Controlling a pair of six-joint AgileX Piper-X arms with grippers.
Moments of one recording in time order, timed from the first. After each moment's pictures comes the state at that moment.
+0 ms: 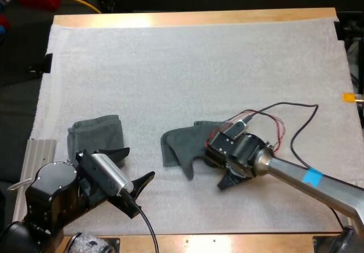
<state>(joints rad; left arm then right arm) -0.36 0.49 -0.86 1.03 0.38 -1.65 0.93 1.57 -1.03 1.13 0.31 -1.62</state>
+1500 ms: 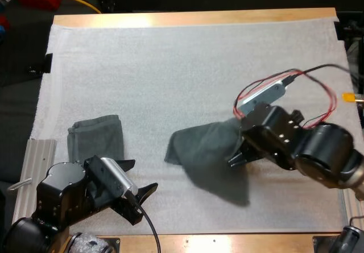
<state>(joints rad) -0.36 0.49 -0.81 1.10 0.44 -1.65 0.93 1.23 -1.44 1.30 0.30 -1.64</state>
